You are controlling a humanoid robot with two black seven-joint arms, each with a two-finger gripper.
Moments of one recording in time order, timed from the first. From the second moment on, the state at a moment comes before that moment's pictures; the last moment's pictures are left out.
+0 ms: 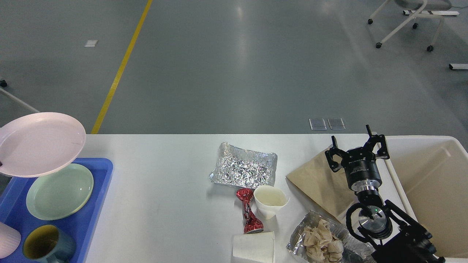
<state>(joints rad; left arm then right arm) -2.05 0.87 1.67 -1.13 -0.16 -0.72 0.00 0.33 -0.15 1.04 0.78 -0.05 0.34 0.51</state>
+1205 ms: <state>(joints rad) -1.03 0.69 0.95 -0.39 -0.17 -0.56 0.14 0.33 -0.15 1.04 0.78 -0.05 0.34 0.51</state>
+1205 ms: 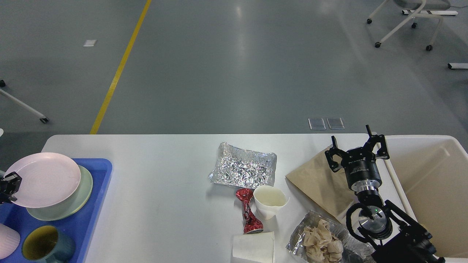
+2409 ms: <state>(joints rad) -1.03 0.69 0.92 -0.43 -0.16 -0.54 0.15 0.33 -0.15 1.04 0.78 -0.05 0.34 0.51</state>
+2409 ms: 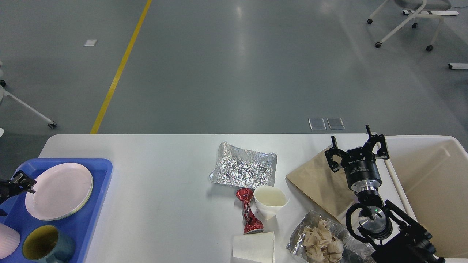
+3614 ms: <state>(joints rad) -0.65 0.63 -0.78 -0.50 -0.17 -0.75 -0.03 0.33 -0.15 1.04 0.77 -0.05 0.34 0.51</state>
